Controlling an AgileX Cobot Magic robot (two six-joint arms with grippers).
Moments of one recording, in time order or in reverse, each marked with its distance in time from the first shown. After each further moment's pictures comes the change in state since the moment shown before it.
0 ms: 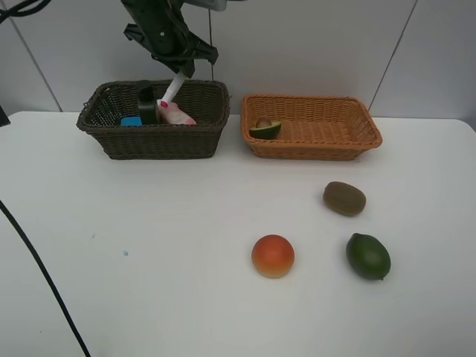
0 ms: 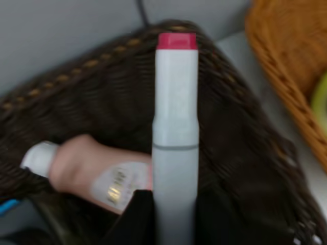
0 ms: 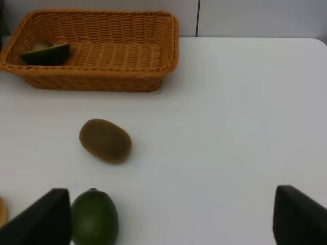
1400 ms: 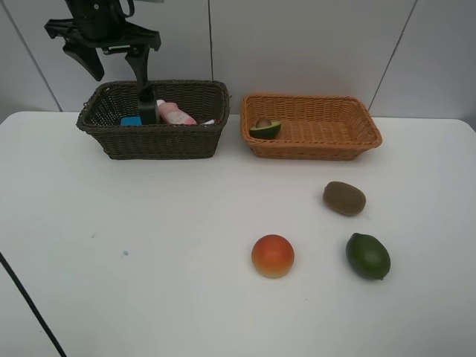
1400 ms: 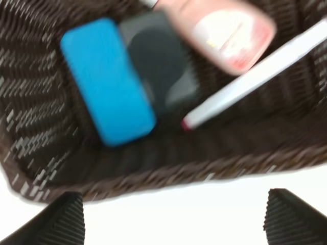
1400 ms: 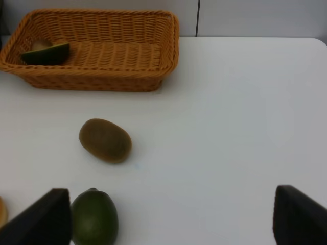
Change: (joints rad) left arm 0.142 -0.110 0.002 -0.006 0.466 -0.130; right arm 0.000 0.000 0.000 0.000 0.000 0.001
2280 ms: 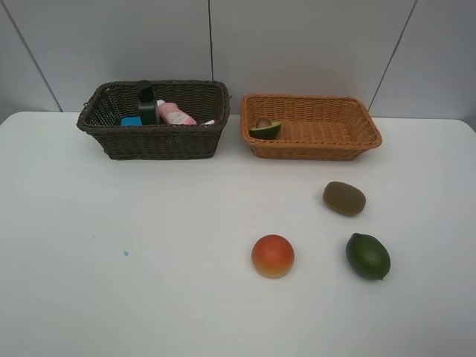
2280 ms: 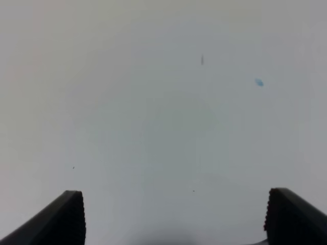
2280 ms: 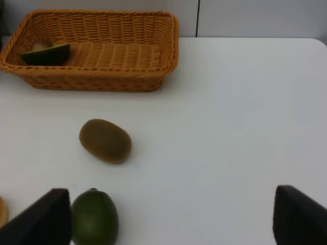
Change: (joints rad) left arm 0.254 -1.303 1.131 -0.130 0.003 0.201; right arm 0.000 0.000 0.000 0.000 0.000 0.000
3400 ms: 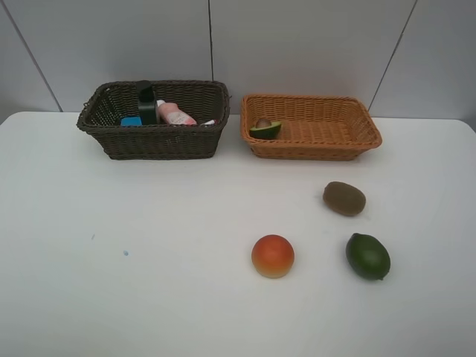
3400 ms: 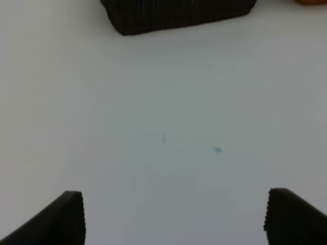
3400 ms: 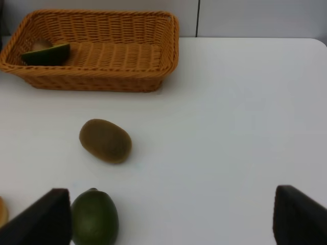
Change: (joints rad) left arm -0.035 -0.758 0.300 -0.085 -0.104 0.073; right arm 0.000 0.000 0.000 0.000 0.000 0.000
